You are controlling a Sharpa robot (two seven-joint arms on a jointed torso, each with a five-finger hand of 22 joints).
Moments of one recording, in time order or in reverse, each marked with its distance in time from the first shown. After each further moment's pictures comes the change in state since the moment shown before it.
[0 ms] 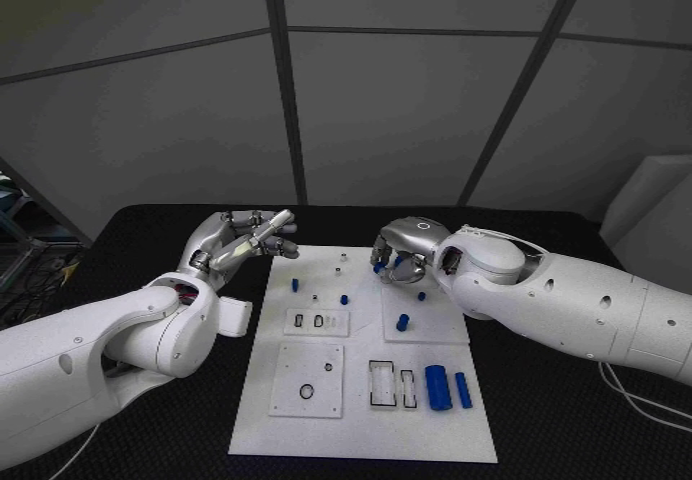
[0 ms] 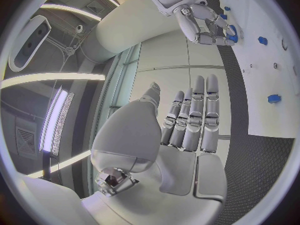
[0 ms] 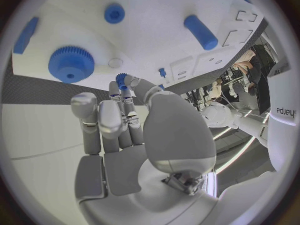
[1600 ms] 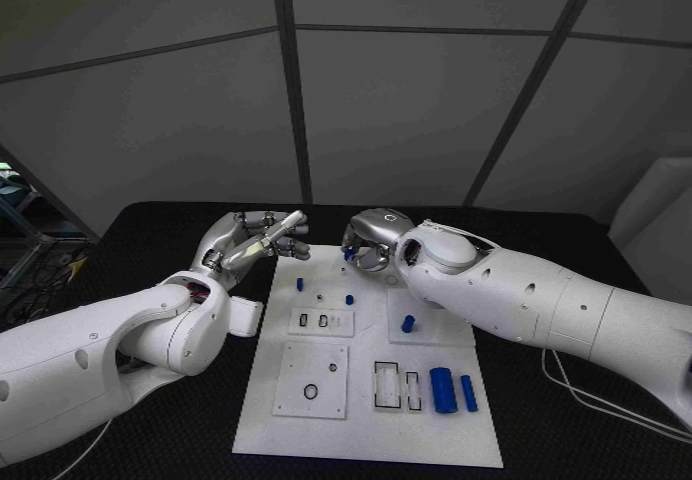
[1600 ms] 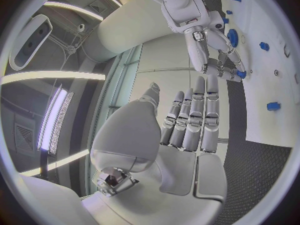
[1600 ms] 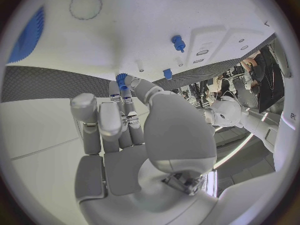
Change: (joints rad) left arm 0.001 0.016 0.000 -0.005 -0.001 0.020 -0.002; left_hand -0.010 -0.001 -0.003 -0.003 0.000 0.000 0.000 -0.004 0.000 0.000 0.000 -0.004 0.000 -0.007 0.007 -0.017 0.008 0.000 0.000 0.000 0.004 0.000; right arm 0.010 0.252 -0.001 -0.270 0.019 -0.077 0.038; right_hand -0.009 -0.009 0.012 0.013 0.001 0.001 0.002 -0.005 -0.004 0.003 -0.003 -0.006 -0.001 0.000 0.000 0.017 0.023 0.000 0.000 0.000 0.018 0.024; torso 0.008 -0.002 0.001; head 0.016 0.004
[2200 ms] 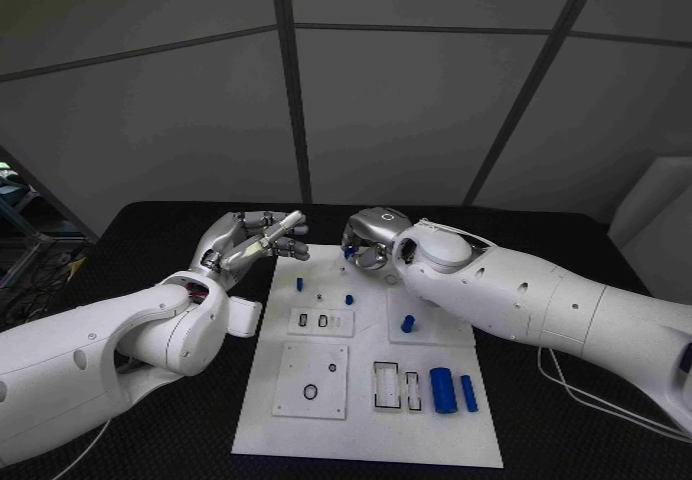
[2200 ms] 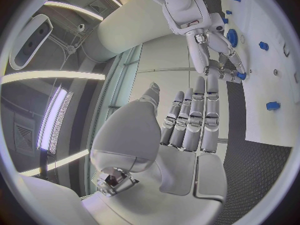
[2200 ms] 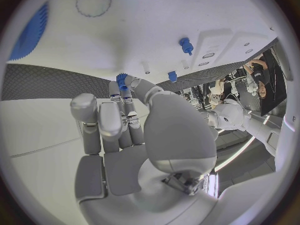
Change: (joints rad) left arm 0.001 -0.002 0.000 0.001 0.000 0.003 -0.001; left_hand 0.000 0.000 0.000 0.000 0.000 0.000 0.000 0.000 0.000 0.000 0.000 0.000 0.000 0.000 0.000 0.000 0.000 0.000 0.000 0.000 0.000 0.000; right arm 0.001 0.023 0.000 -0.031 -0.028 0.005 -0.019; right_hand 0.000 0.000 0.000 0.000 -0.002 -0.001 0.000 -0.003 0.000 0.000 0.000 -0.003 0.000 0.000 0.000 0.004 0.003 0.000 0.000 0.000 0.004 0.003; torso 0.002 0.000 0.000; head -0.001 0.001
